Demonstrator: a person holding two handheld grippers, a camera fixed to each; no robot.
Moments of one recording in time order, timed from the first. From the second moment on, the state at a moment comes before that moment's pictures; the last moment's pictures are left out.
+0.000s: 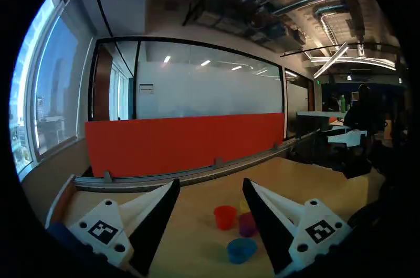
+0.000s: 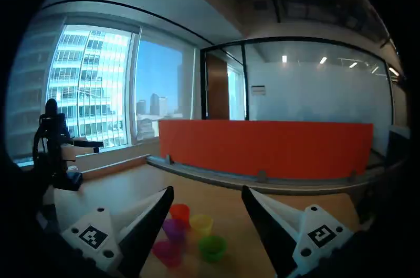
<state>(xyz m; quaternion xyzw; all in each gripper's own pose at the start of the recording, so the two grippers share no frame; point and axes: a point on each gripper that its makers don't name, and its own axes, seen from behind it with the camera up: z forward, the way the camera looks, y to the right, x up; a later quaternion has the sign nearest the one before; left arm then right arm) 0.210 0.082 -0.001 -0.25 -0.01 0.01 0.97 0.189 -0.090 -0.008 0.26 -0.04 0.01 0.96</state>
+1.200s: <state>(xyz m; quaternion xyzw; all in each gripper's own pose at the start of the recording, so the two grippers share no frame) 0.135 0.104 -0.017 -0.31 -0.09 0.04 0.94 0.123 -0.087 -0.011 0.31 -0.13 -0.08 0.94</state>
